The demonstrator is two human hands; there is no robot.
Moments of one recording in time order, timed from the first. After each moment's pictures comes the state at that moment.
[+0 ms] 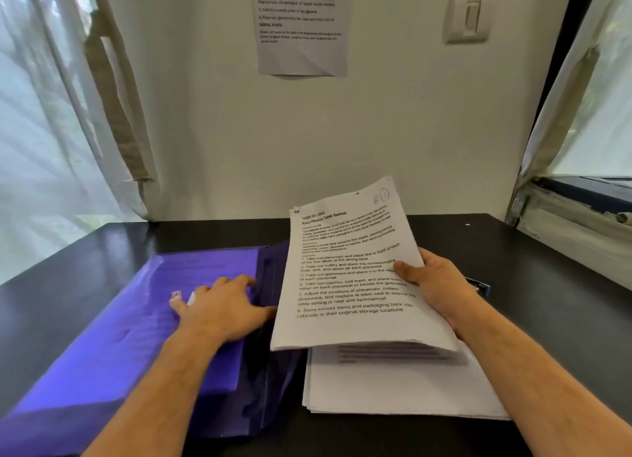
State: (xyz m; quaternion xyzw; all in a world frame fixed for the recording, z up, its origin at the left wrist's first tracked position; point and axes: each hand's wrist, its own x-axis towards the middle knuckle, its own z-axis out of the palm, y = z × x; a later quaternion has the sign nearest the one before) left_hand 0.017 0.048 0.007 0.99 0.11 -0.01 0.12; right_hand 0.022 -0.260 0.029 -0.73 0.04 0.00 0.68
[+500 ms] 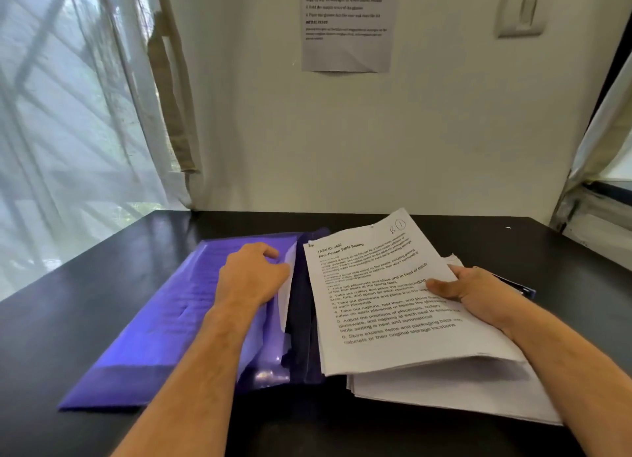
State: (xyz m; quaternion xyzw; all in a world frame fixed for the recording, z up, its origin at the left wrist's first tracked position) left_hand 0.019 0.064 0.021 0.91 0.14 0.17 0.34; right_hand 0.015 -0.261 0.034 -0.84 0.04 0.09 0.54
